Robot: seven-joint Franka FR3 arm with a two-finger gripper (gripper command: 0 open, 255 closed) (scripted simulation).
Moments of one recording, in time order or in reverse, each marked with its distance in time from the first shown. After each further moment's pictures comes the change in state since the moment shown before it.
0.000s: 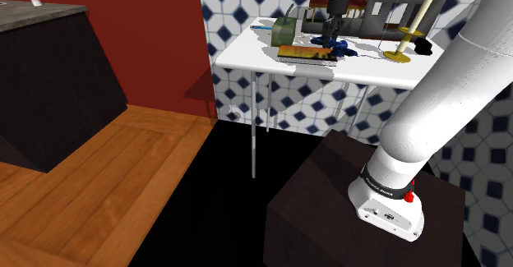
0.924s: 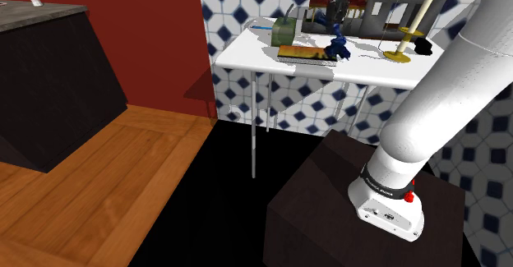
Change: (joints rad) arm 0.003 -0.001 0.004 0.159 0.001 -0.160 0.004
